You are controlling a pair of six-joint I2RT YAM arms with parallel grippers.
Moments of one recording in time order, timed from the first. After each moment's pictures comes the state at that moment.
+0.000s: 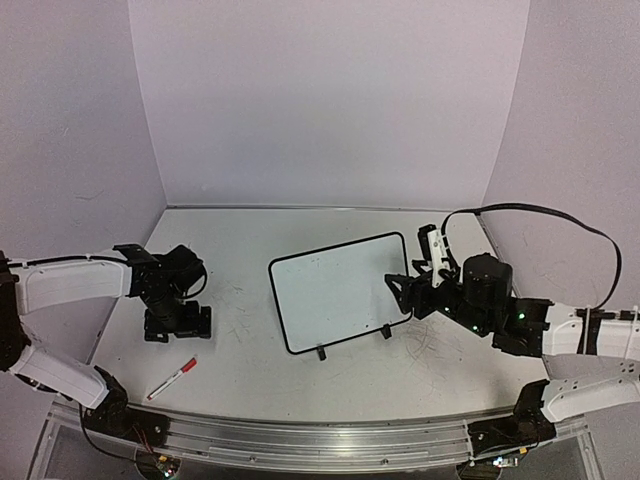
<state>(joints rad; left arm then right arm) -0.64 1.32 0.81 -0.89 -0.10 -0.78 0.92 1.04 0.56 0.21 0.31 0.14</state>
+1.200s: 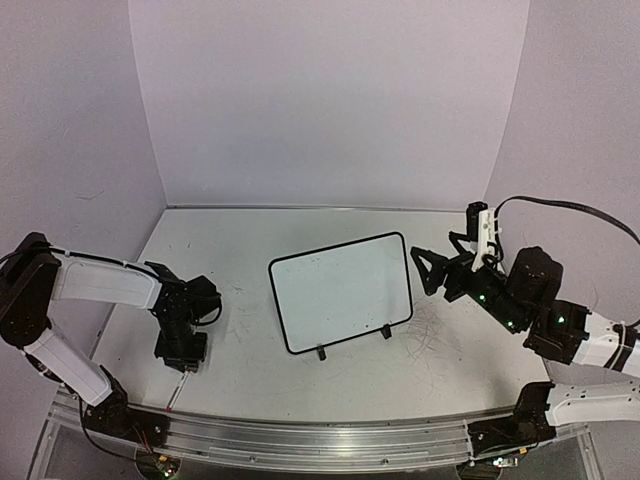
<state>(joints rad) -0.72 1.50 0.73 -0.88 -0.02 -0.78 0.92 0.78 0.57 0.18 0.38 0.10</state>
